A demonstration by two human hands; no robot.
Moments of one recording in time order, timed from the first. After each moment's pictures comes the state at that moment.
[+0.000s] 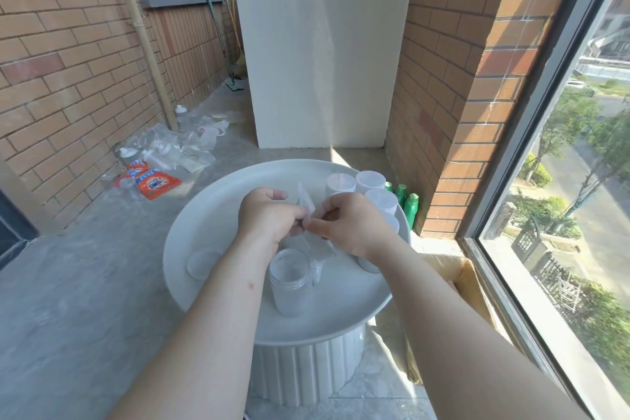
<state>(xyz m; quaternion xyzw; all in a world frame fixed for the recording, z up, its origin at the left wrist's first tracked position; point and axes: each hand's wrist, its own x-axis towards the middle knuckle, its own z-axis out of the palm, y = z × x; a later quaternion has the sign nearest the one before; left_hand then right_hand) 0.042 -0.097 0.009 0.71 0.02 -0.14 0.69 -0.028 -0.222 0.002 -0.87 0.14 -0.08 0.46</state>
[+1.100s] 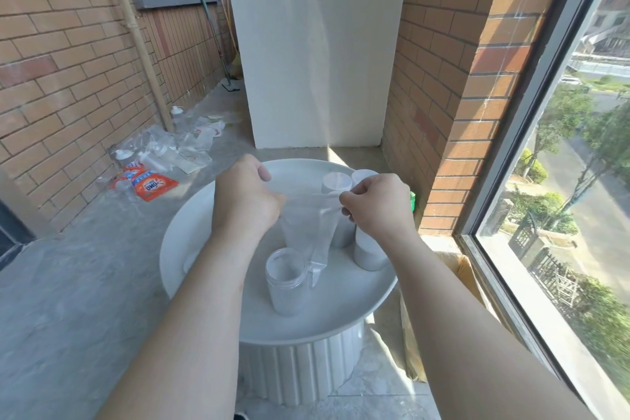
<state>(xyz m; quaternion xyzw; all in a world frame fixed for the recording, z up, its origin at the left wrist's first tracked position) 0.041 -0.080 0.042 0.90 -0.07 0.06 0.42 -0.033 -0.246 0.016 -0.84 0.26 -0.23 0.41</state>
